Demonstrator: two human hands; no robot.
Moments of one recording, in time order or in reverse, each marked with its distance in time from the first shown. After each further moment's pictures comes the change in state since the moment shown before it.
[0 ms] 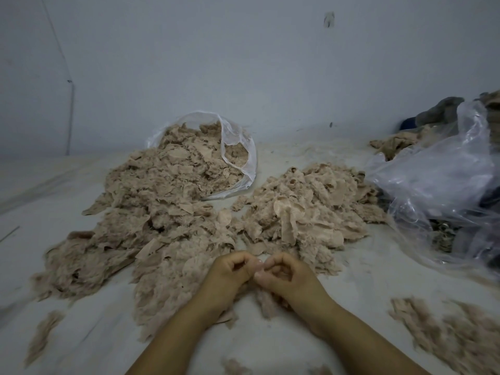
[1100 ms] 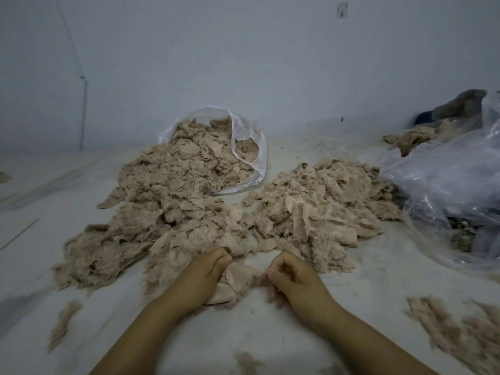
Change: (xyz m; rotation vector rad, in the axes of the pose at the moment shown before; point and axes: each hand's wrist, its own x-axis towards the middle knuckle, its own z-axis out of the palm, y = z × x) left_hand -0.002 -0.012 -0.064 0.753 0.009 0.042; right_hand 0.003 0.006 0.011 -0.154 -0.049 -0.083
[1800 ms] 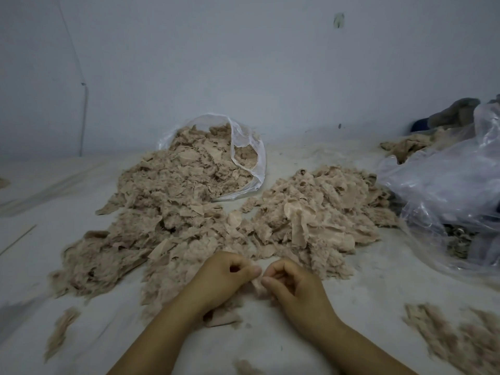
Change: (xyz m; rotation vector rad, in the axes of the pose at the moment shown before) left_hand 0.004 0.044 0.004 -0.282 -0.073 -0.091; right_hand -0.004 -0.001 0.003 -0.175 0.120 -0.213
